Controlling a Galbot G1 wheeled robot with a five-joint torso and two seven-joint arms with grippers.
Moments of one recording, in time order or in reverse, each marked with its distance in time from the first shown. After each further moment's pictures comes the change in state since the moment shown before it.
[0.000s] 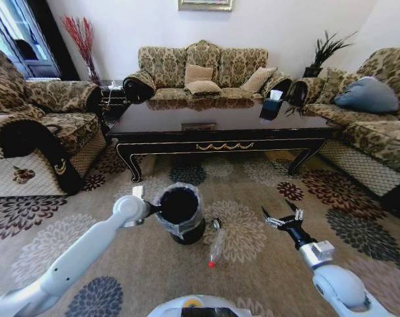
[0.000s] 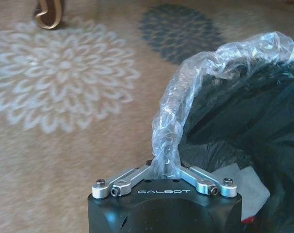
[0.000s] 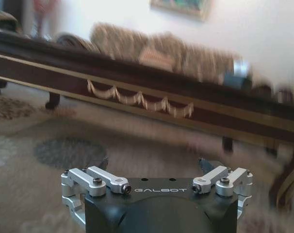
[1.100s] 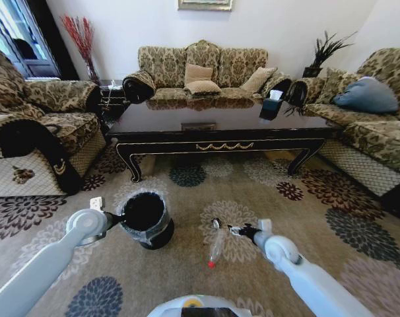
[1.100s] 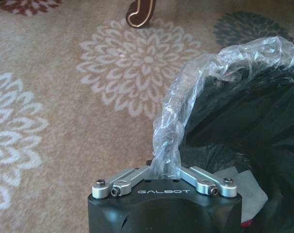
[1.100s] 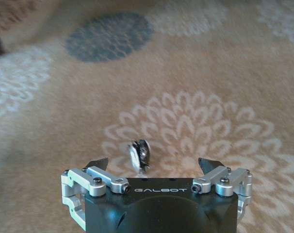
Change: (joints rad) left arm 0.409 0.125 -0.414 -0.103 0.043 0.000 0.057; right arm 0.658 -0.006 -0.596 -0.173 0.589 -0.762 0.422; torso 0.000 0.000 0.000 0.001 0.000
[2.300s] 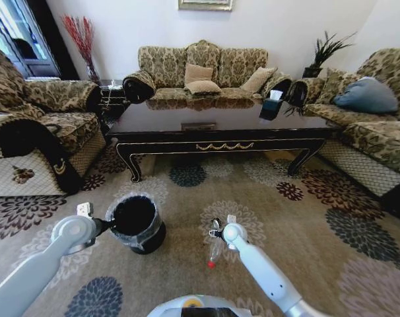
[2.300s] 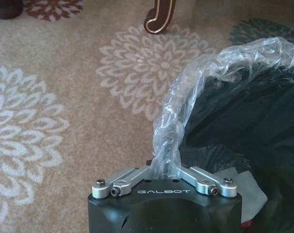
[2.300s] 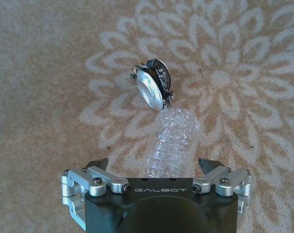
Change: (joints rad) left arm 0.065 0.029 -0.094 -0.016 -0.033 0.000 -0.016; right arm 0.159 0.376 -0.125 -0.386 0.117 -0.034 0.361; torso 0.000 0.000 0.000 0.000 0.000
